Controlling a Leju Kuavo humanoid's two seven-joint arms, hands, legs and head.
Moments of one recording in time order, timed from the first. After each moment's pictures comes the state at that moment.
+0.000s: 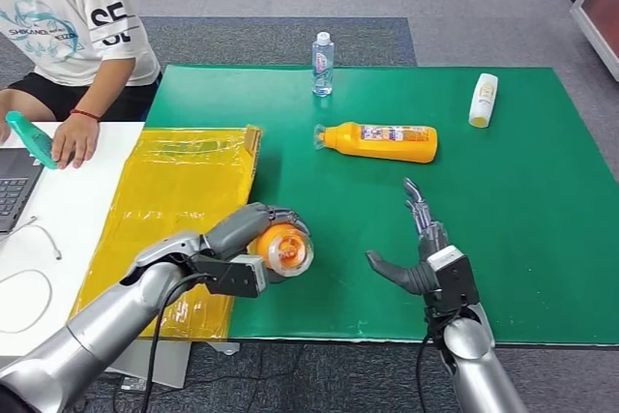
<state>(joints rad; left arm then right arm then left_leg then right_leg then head) -0.50 0.22 -0.72 -1.31 -0.36 -0.29 -0.41 -0.16 0.02 0.30 -1.31 0.19 -0.02 -0.56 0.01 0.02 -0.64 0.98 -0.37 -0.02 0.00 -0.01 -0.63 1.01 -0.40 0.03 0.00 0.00</state>
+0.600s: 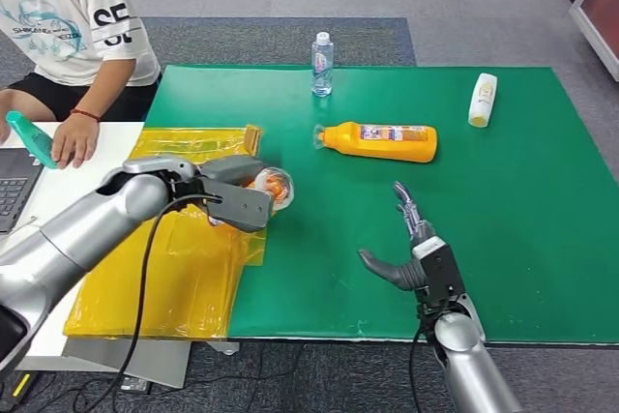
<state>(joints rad) -0.94 0.30 -0.93 -1.13 -0.22 -0.65 -0.22 -0.22 0.04 0.30 -1.20 0.21 -0.02 -0.53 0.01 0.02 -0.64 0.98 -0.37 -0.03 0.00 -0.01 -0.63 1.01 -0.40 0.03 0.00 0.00</state>
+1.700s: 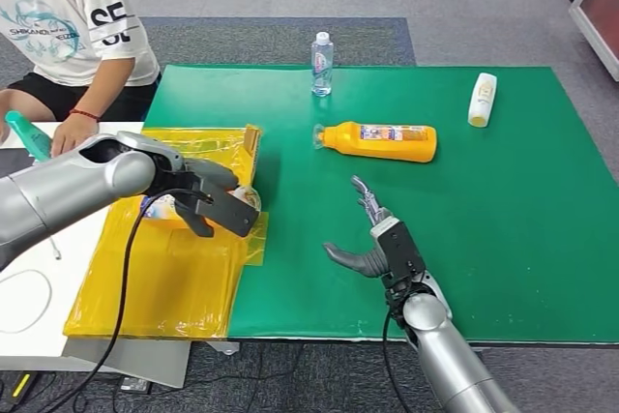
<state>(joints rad) -1.25 0.39 -1.48 -1.06 0.00 -0.76 -0.06 -0.34 0.08 0.46 -1.06 0.15 -0.04 -0.48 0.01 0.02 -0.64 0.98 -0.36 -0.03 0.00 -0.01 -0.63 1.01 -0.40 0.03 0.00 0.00</state>
